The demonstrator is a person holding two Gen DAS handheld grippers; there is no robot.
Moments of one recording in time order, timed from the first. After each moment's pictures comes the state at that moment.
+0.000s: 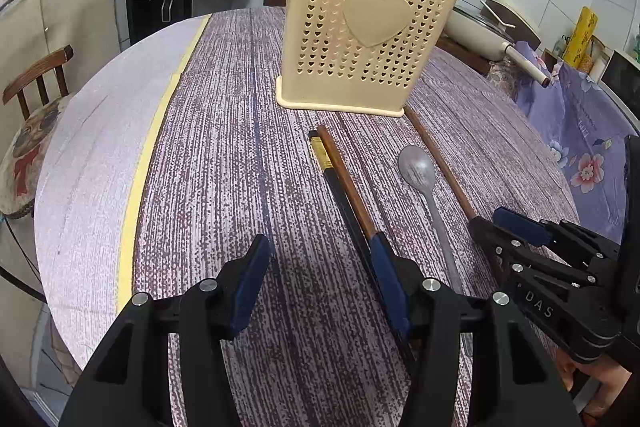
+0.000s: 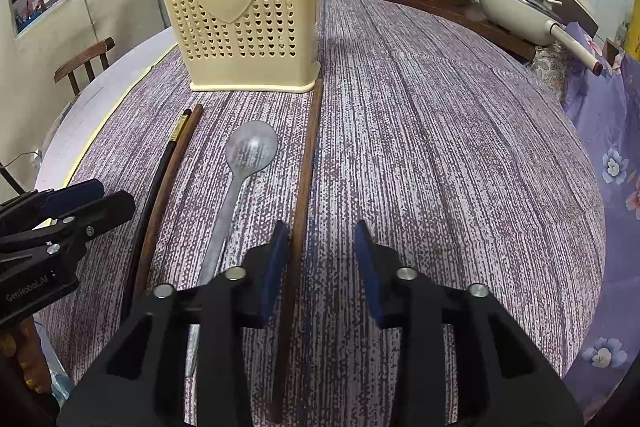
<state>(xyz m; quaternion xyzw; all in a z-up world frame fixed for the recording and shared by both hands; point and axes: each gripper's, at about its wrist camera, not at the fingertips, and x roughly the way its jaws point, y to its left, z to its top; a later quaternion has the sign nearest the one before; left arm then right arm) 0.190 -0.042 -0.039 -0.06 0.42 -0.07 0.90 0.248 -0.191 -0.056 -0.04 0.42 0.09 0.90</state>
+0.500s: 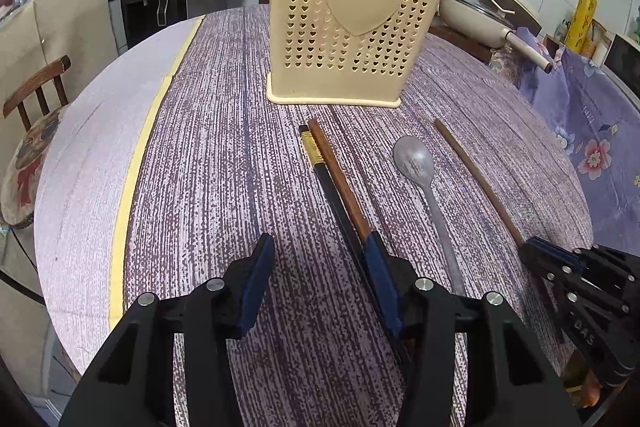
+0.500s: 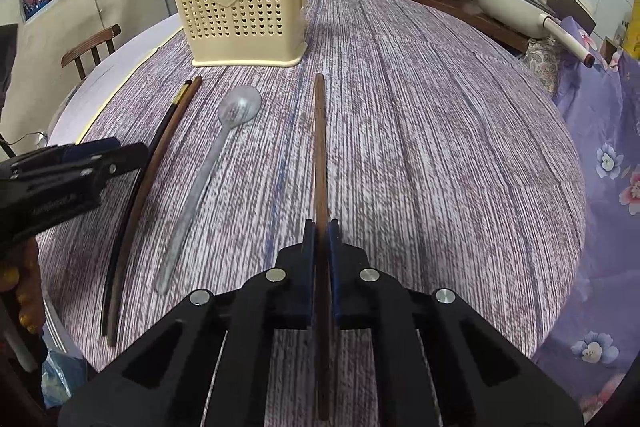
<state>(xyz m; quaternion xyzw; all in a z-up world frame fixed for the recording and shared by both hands) 0.196 -0.057 -0.043 -0.03 0.42 -0.06 0.90 0.210 -0.221 -0.055 -0.04 0.43 0.10 0.90</state>
